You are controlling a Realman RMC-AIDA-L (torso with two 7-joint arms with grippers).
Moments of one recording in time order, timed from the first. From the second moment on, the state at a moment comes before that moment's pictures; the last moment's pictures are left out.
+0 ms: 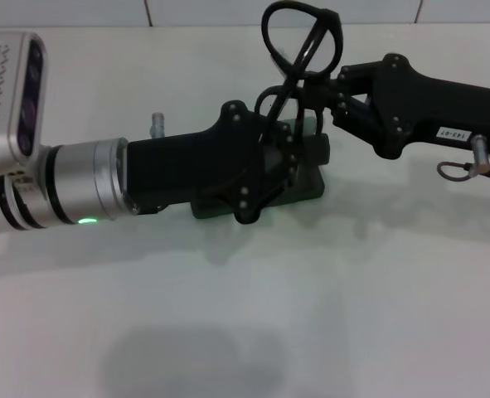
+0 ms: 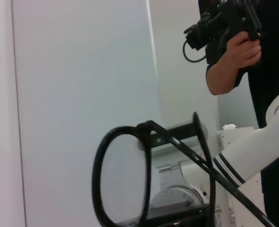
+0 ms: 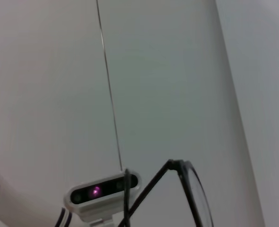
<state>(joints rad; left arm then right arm) -0.65 -2.09 0.87 0.34 1.61 1.79 -0.81 0.69 2.02 -1.06 -0.44 -1.36 -1.68 1.17</state>
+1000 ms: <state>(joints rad) -0.64 -2.09 0.88 0.34 1.61 1.78 -0.81 0.68 2.02 -1.05 -0.43 -1.31 -1.67 1.19</state>
